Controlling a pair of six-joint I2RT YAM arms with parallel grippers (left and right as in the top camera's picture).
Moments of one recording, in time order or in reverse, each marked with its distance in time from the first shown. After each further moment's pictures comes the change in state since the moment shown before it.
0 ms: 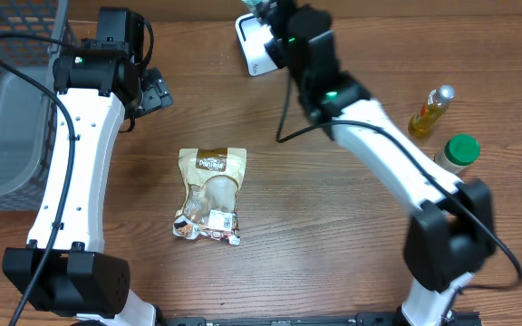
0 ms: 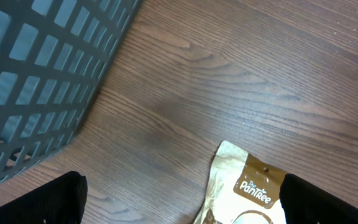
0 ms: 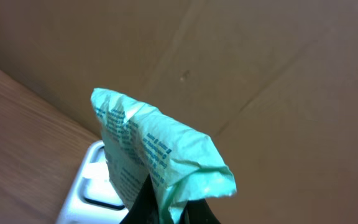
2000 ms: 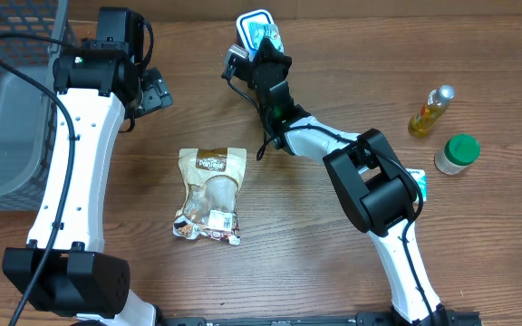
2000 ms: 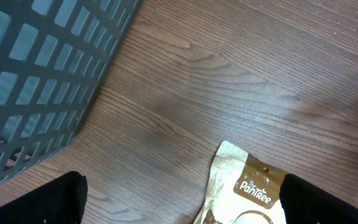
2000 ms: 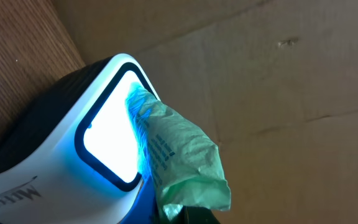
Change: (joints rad) left arm 0.000 0.000 0.000 0.000 0.000 0.000; right arm 0.032 0.460 -0.001 0.539 0.179 -0.626
